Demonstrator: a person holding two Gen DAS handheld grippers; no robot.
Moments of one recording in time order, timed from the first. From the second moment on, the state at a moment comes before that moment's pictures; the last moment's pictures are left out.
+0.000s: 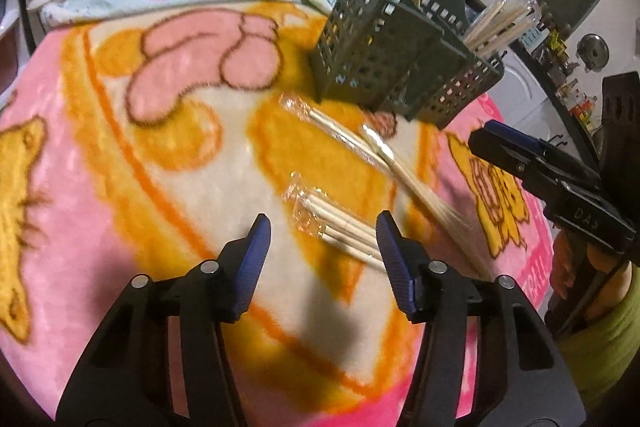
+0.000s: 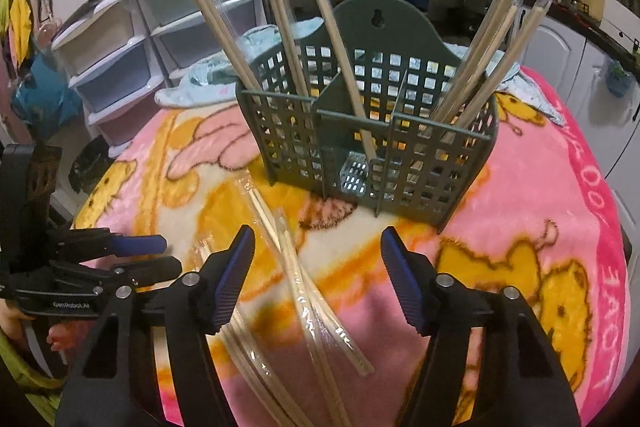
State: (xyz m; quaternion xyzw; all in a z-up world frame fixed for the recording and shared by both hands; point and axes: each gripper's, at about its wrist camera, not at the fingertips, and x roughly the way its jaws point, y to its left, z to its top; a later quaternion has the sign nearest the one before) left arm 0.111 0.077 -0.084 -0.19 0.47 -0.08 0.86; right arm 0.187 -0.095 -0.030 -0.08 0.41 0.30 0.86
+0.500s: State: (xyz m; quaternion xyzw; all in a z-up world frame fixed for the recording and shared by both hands) left arm 0.126 0.085 -0.103 -0.21 0.49 -0.07 0.84; right arm 0.215 -0.060 -0.064 -0.10 0.46 0.33 0.82
